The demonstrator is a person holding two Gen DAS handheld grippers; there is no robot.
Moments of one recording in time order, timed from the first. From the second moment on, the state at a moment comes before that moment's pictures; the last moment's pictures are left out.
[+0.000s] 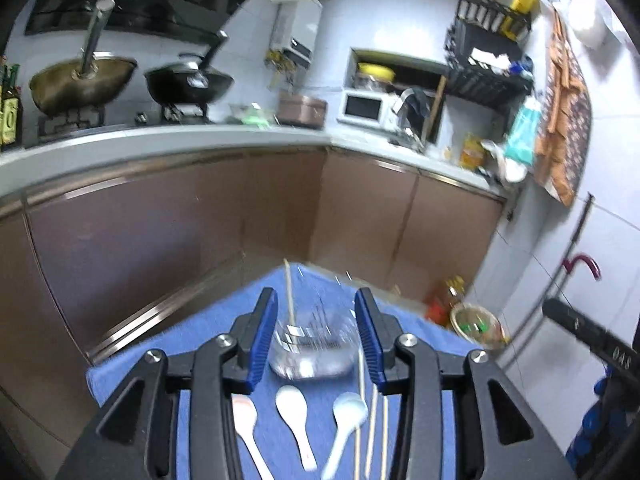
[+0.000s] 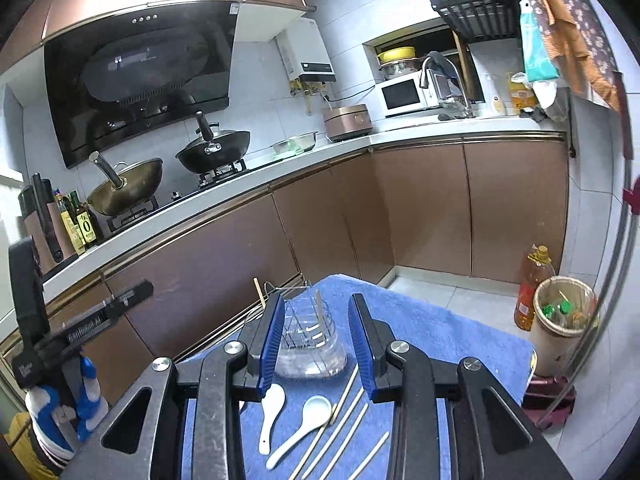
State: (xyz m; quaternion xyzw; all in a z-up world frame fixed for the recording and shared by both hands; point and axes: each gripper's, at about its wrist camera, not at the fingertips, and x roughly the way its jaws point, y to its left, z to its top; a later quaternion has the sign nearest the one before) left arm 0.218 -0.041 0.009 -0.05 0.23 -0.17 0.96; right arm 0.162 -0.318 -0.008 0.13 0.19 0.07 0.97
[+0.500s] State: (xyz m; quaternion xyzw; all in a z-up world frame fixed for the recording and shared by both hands) left arm 0.199 -0.096 -0.076 -0.02 0.40 -0.27 0.88; right arm 0.149 -0.335 -0.064 0.16 0.29 0.05 0.94
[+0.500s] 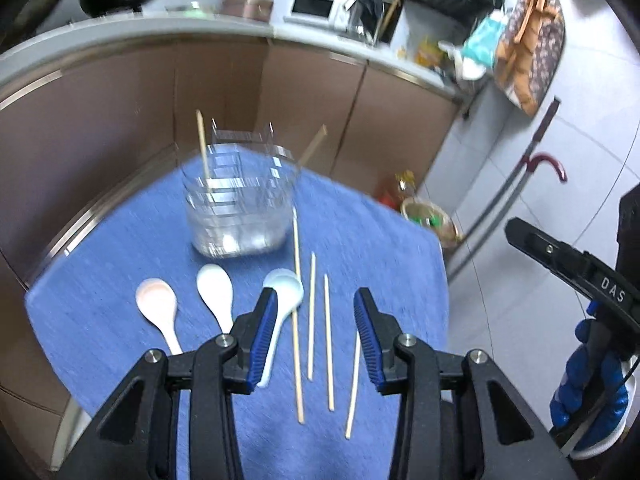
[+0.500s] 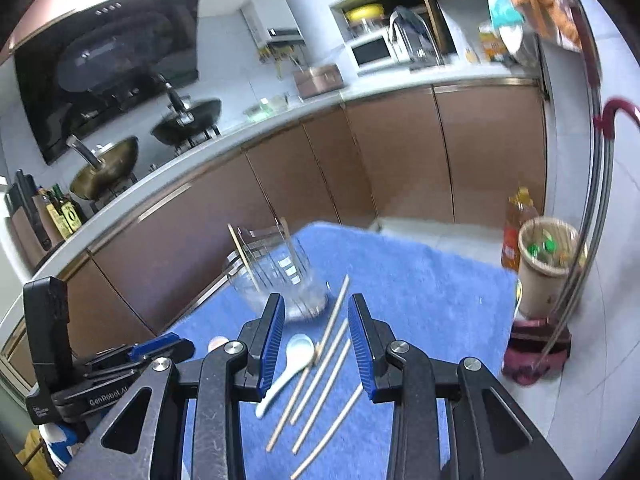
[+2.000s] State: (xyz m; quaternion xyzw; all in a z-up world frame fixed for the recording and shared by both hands) left arm 0.290 -0.158 -0.232 0.01 0.58 -0.23 0.78; right arm 0.252 -0.327 -0.227 0.18 0.52 0.06 0.83
